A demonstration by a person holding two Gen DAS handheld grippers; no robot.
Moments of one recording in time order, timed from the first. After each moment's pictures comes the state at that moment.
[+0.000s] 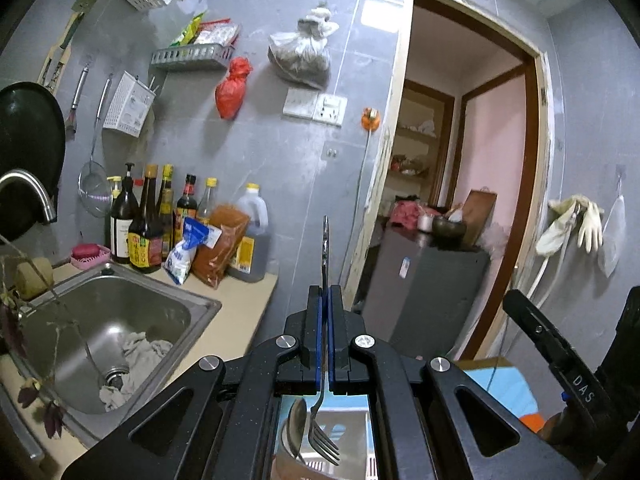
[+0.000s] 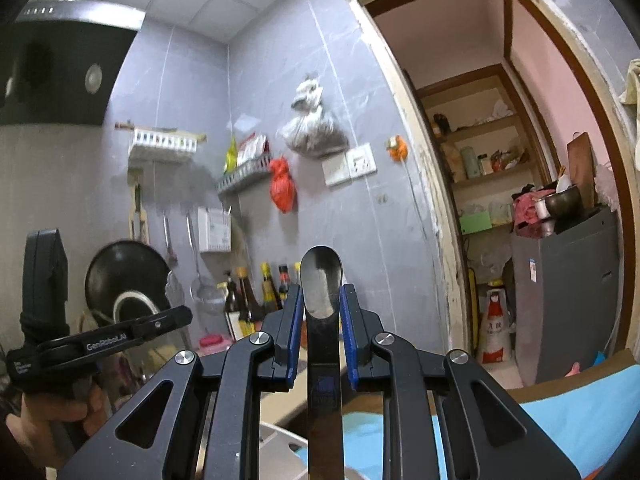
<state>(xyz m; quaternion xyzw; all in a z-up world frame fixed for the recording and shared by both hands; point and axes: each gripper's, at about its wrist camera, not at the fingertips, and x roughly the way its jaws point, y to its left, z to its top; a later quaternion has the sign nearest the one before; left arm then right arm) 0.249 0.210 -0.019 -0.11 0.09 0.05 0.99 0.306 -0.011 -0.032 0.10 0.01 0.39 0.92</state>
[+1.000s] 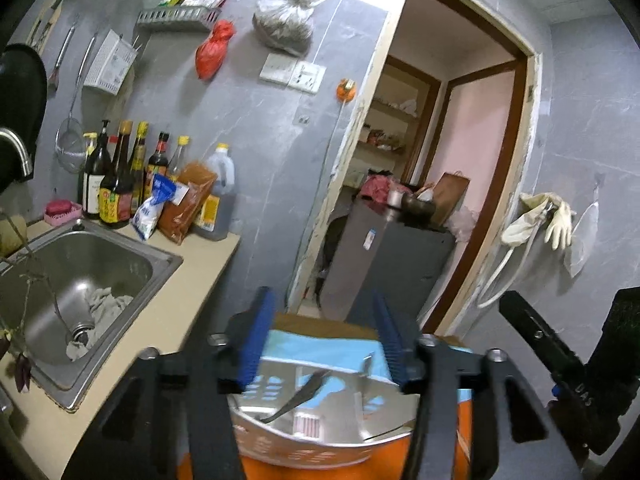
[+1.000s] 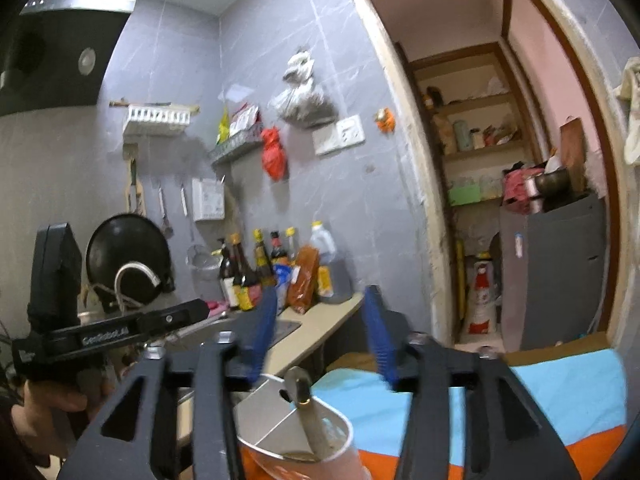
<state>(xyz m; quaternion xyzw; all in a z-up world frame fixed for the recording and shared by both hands) 0.236 0.178 -0.006 -0.16 0.14 -0.01 0.98 0.283 -0.052 -0.014 0.09 0.06 0.37 0.92</state>
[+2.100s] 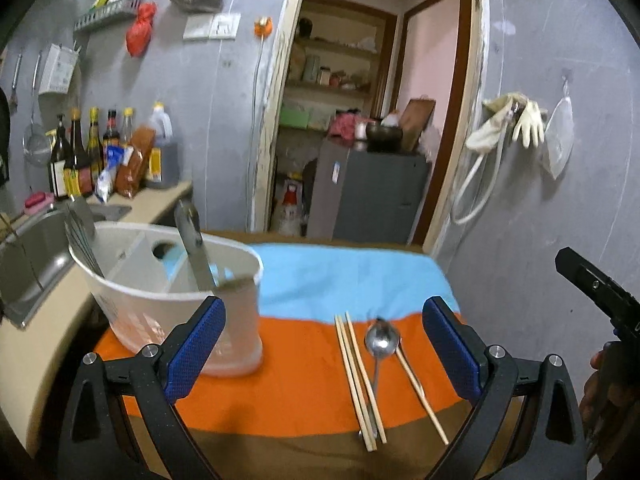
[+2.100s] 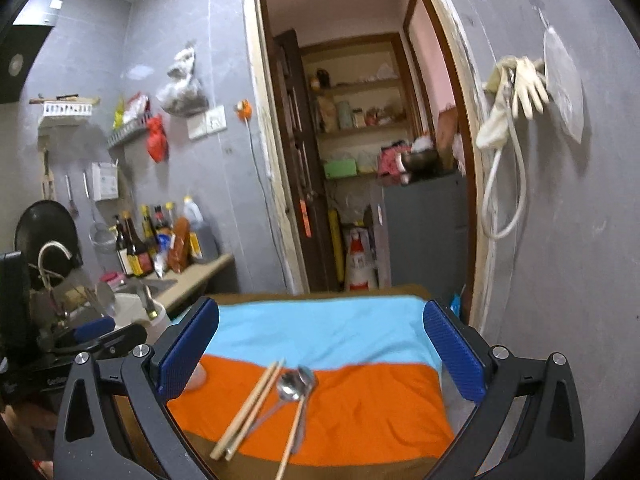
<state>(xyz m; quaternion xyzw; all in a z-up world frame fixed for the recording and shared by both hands) 0.231 0.002 -0.080 -0.08 0.23 -0.04 0.97 0.246 -0.233 -0.052 0.06 0.15 0.19 0.97</state>
